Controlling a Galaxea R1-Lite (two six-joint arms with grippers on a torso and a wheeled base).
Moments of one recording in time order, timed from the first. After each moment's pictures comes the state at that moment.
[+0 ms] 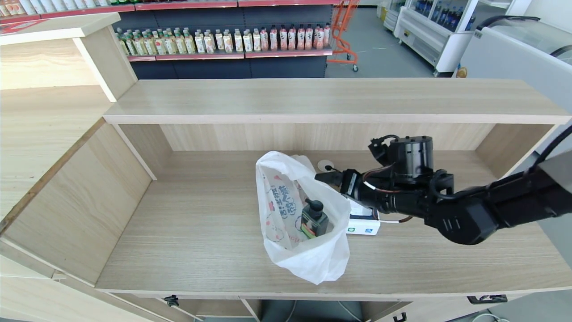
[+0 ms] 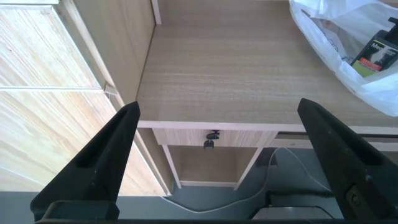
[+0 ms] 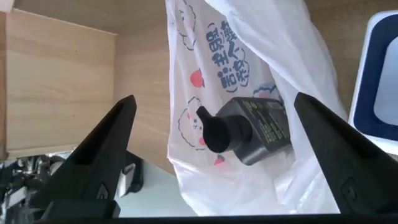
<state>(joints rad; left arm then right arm) 0.00 0.00 0.00 0.00 0.00 0.00 0.48 1.95 -1.02 -0.62 0.21 0.64</state>
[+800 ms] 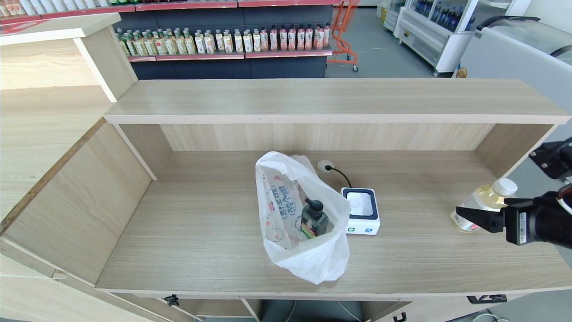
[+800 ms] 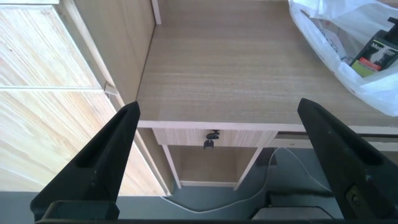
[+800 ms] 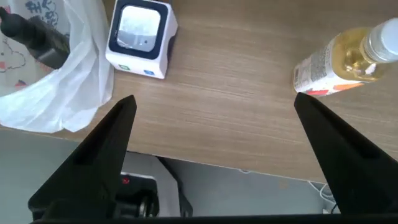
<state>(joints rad) 0.00 0.00 0.00 0.00 0.00 0.00 0.07 1.24 -0.61 -0.22 0.07 -0.11</state>
